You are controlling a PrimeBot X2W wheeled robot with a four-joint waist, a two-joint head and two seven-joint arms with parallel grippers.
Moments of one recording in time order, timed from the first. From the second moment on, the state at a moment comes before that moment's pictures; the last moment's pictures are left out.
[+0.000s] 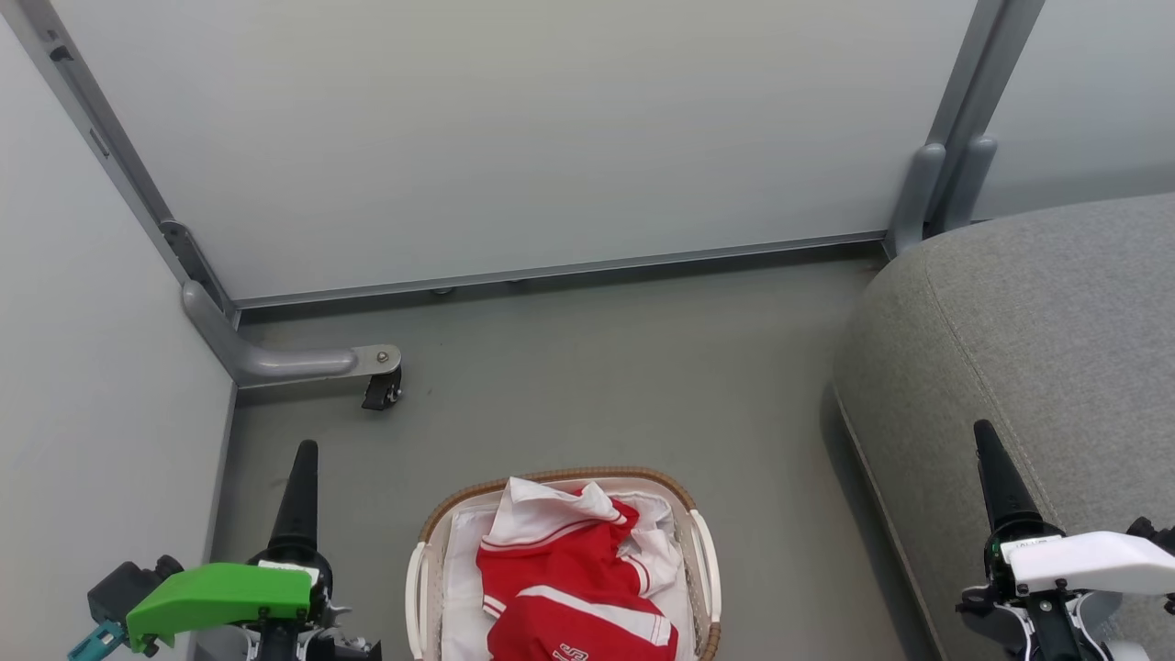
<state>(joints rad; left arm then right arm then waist) -0.05 0.04 -0.01 0.25 -1.38 -0.12 0.00 -0.04 -0.03 -0.12 0.22 1.31 0.13 0.00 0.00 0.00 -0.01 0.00</state>
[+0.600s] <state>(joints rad) -0.04 0.04 -0.07 0.21 -0.97 -0.11 -0.06 -0.01 -0.04 -0.06 0.12 0.88 0.13 -0.06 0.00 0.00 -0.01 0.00</state>
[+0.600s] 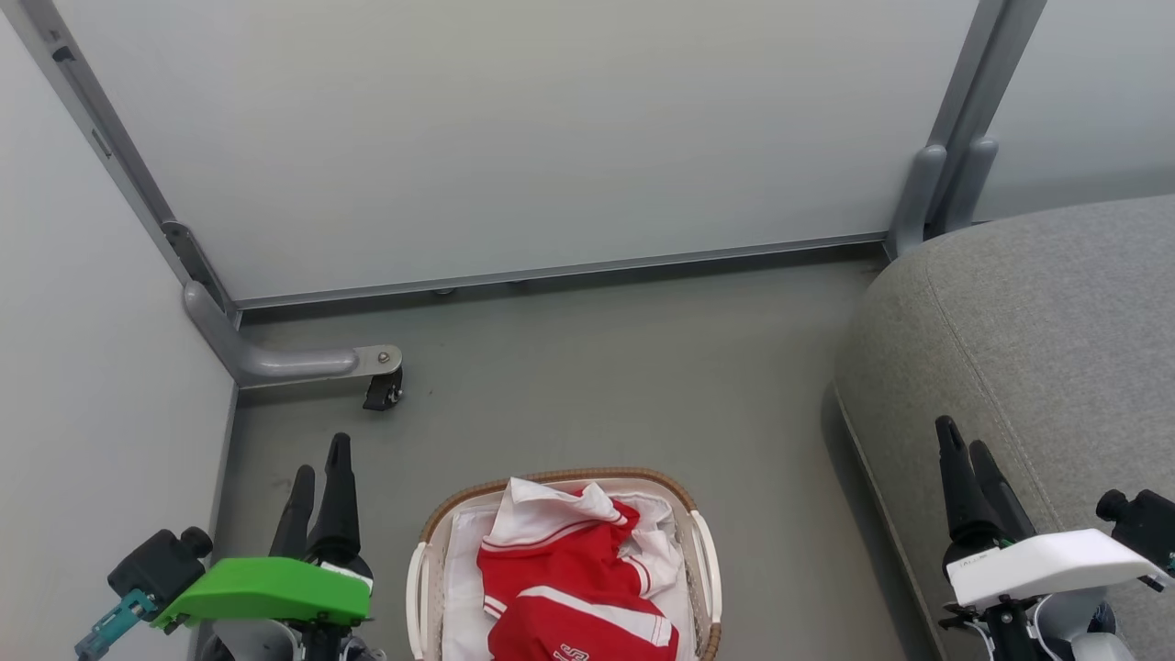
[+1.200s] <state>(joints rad) -0.02 0.04 -0.09 0.22 -0.70 -0.09 -0.12 0.01 -0.04 -0.06 0.13 0.59 0.13 -0.12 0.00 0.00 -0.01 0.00</state>
